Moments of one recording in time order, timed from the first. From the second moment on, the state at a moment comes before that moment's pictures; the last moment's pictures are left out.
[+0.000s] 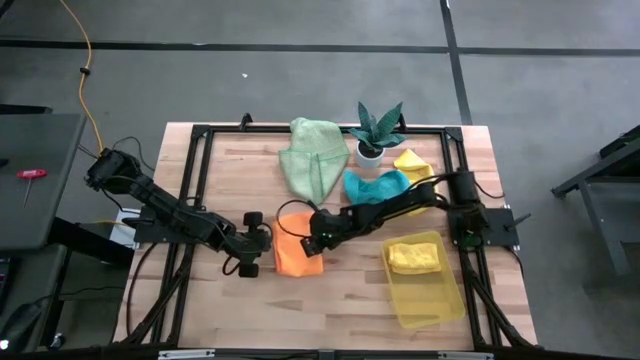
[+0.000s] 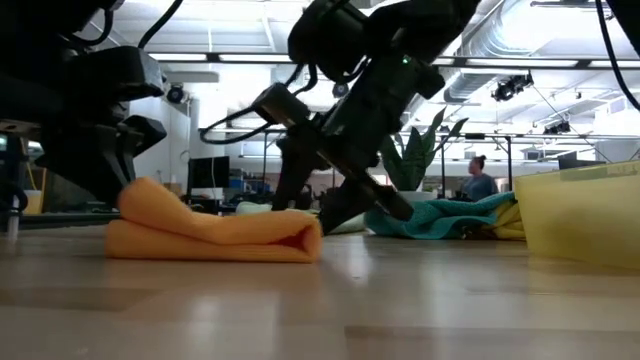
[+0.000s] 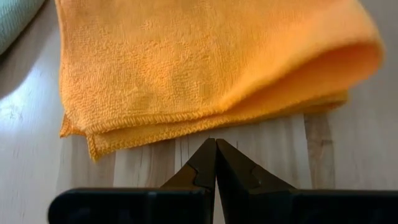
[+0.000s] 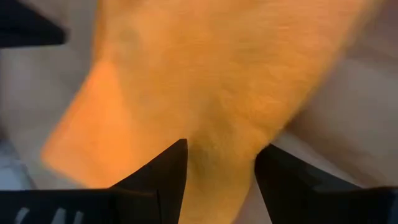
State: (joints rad) left arm -0.34 1.35 0.52 -0.23 -0.34 -0.31; right arm 0.12 2.08 1.30 -0.14 -0.10 1.20
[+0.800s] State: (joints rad) left arm -0.34 1.35 0.52 -0.21 -0.32 -0.32; right arm 0.09 2.03 1.30 -0.47 -0.01 0.96
